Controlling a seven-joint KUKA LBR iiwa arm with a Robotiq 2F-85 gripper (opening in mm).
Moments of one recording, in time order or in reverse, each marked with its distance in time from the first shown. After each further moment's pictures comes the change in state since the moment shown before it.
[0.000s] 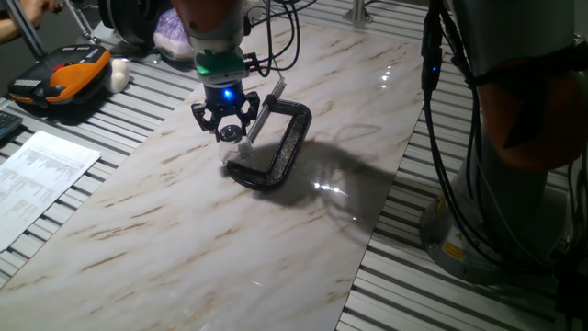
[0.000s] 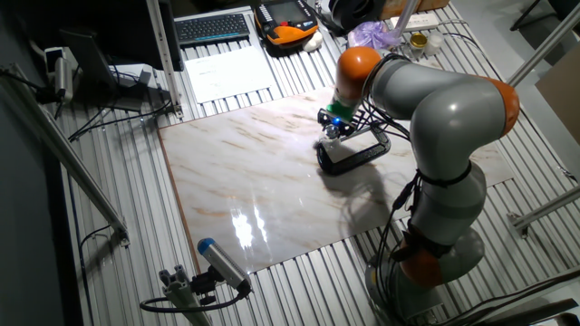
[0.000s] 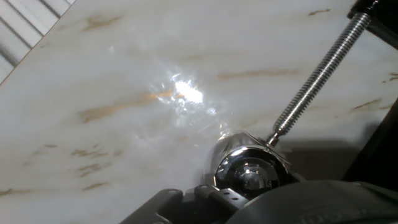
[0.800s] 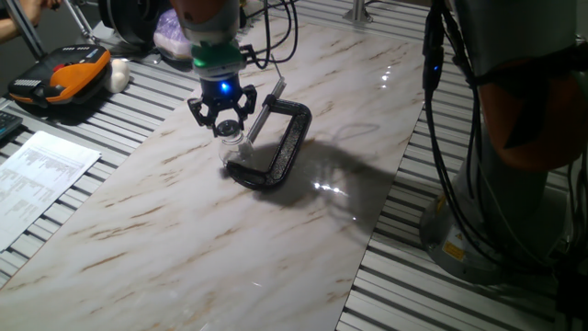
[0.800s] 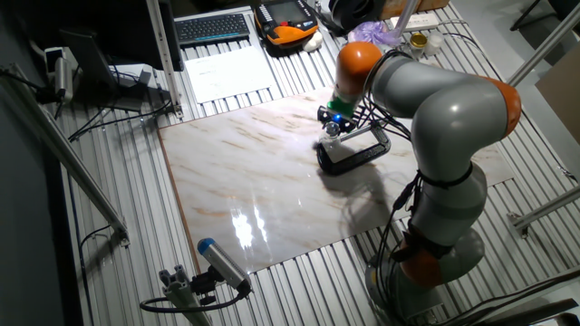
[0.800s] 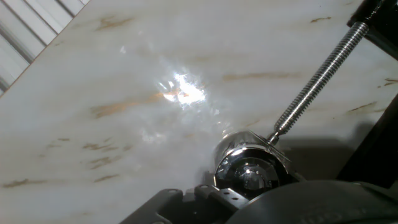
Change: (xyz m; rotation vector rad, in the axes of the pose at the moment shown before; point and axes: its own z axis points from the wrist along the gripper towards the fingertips) arm -0.001 0.006 -0.020 0.006 0.014 -0.011
